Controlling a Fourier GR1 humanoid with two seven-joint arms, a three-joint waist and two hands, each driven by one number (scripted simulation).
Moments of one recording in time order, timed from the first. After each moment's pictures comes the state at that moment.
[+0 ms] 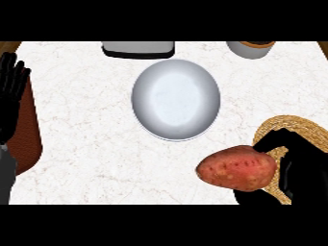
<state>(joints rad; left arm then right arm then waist) -0.26 0.28 0.23 -1.52 0.11 -0.01 0.02 -0.15 -0.03 0.43 -2.31 1.18 0.25 1.07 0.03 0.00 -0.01</state>
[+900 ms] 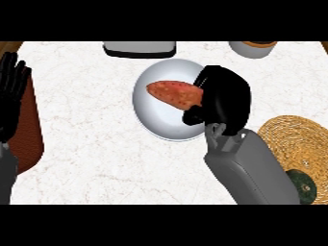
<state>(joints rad) -0.27 0.28 0.24 -1.50 0.11 -0.02 0.00 -0.66 -0.01 0.35 -1.58 1.02 0.12 1.17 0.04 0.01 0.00</state>
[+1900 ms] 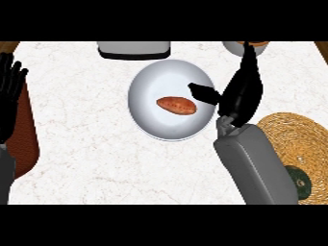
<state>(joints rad) -0.27 0.28 0.25 -1.49 0.11 -0.01 0.00 -0.59 0.00 0.22 -1.38 1.08 -0.63 1.01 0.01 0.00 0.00</state>
